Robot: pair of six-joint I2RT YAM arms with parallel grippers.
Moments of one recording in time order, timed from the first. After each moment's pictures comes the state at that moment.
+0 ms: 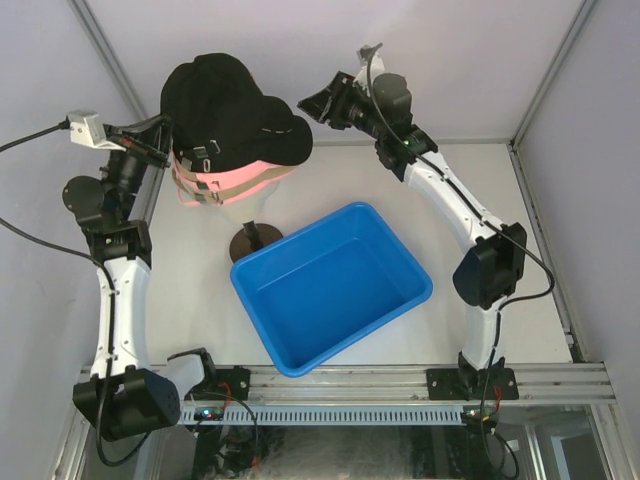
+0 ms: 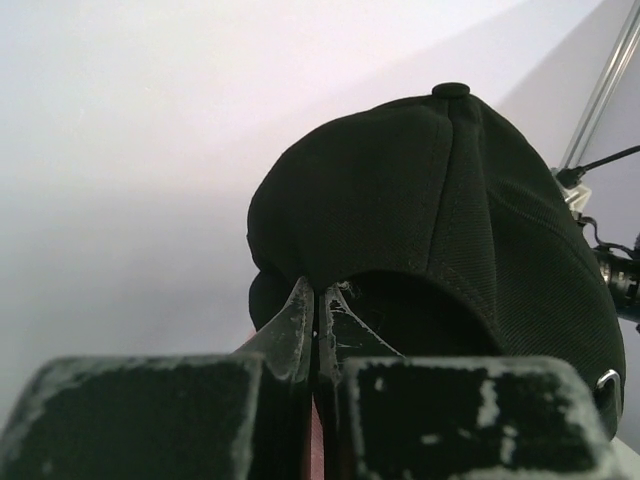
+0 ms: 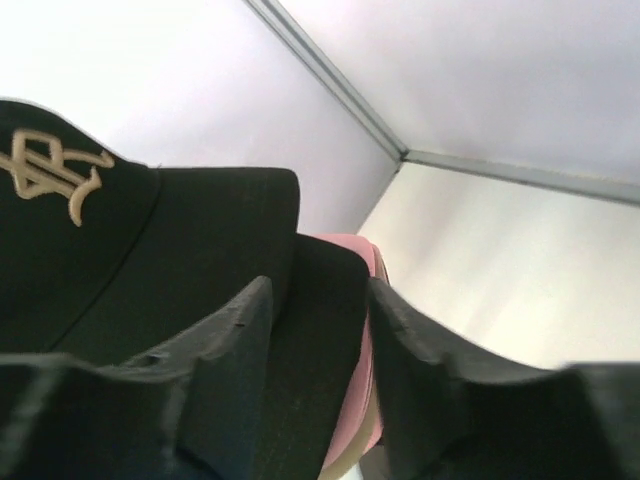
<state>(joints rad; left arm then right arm) 0.24 1.08 1.10 0.53 0.56 -0.55 0.52 1.93 2.00 -0.07 -0.31 0.69</state>
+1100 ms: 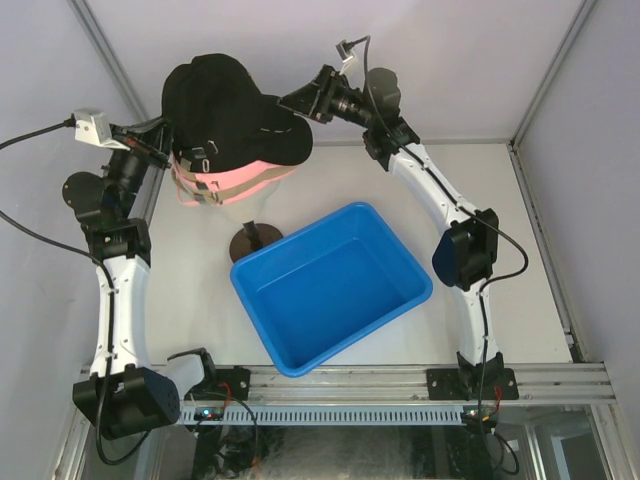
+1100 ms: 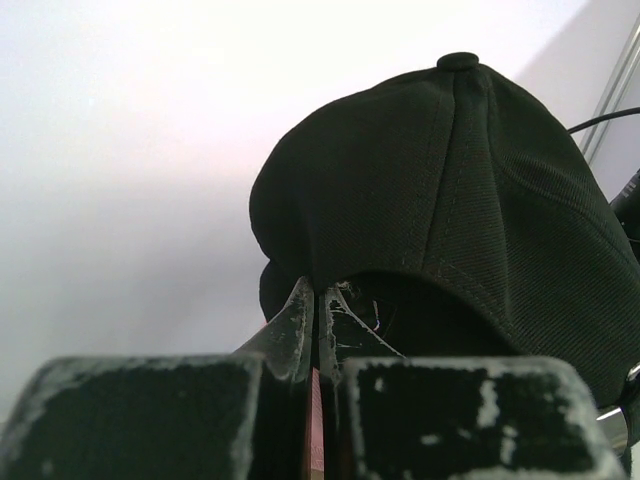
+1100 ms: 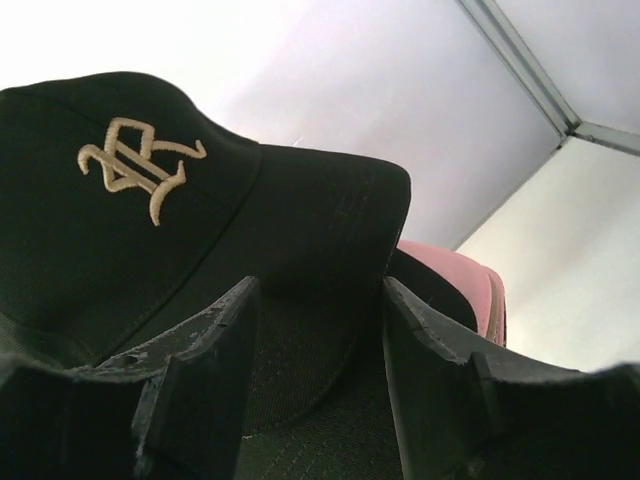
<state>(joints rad) 0.24 1.09 1.12 0.47 0.58 -0.46 0.49 2.16 2.22 0.10 -0.65 0.95</state>
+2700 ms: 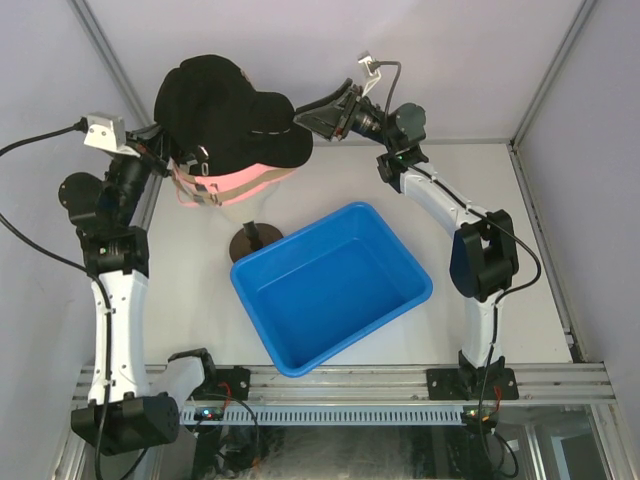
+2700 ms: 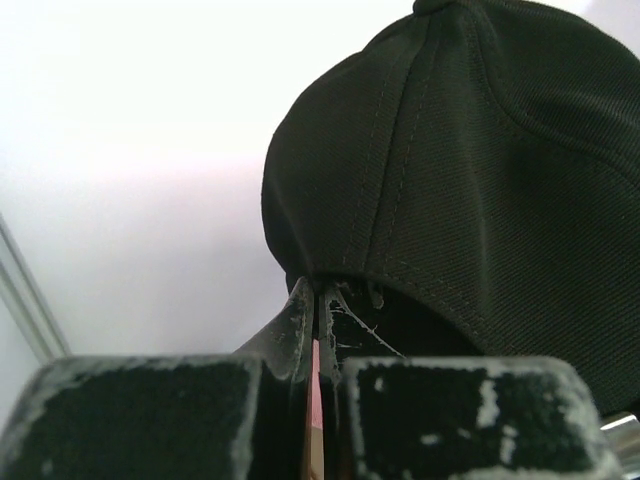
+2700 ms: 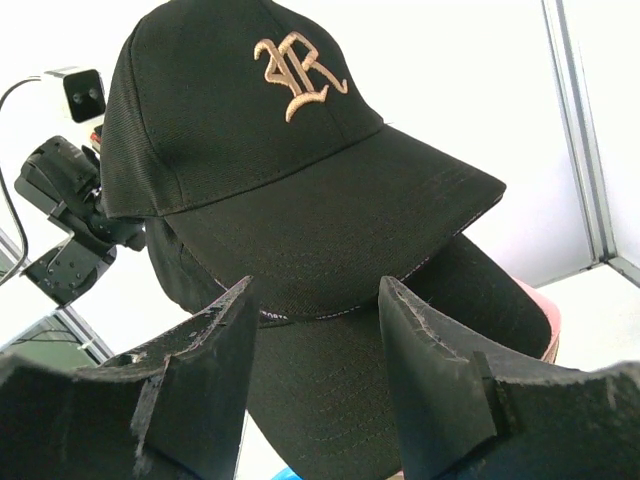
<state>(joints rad) 0.20 1.01 1.16 0.23 0.50 -0.20 0.45 2.00 1.78 0.84 -0.83 0.96</state>
